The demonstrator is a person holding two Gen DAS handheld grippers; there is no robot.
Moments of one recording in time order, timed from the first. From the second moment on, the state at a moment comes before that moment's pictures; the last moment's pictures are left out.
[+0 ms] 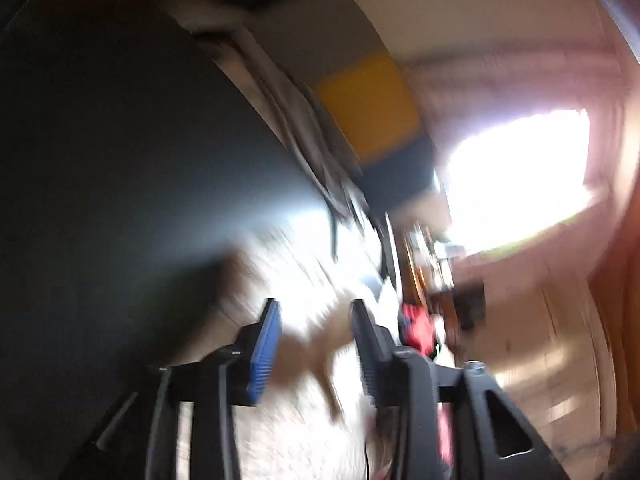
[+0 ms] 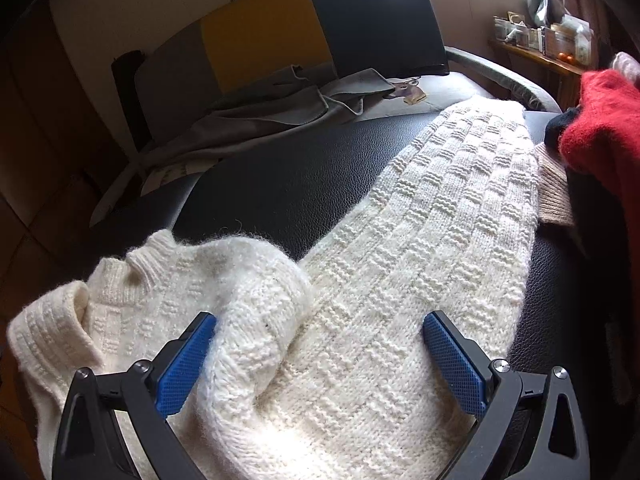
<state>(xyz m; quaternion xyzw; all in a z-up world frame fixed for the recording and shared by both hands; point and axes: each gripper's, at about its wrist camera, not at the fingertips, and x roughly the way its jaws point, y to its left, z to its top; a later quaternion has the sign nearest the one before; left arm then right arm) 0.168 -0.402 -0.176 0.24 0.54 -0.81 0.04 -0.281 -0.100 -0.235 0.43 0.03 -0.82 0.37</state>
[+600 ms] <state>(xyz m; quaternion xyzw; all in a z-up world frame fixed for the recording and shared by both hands) -0.019 -0.285 -0.184 0.38 0.30 -0.86 0.16 -0.275 -0.100 -0.237 0.43 0.03 -0.82 0.37</state>
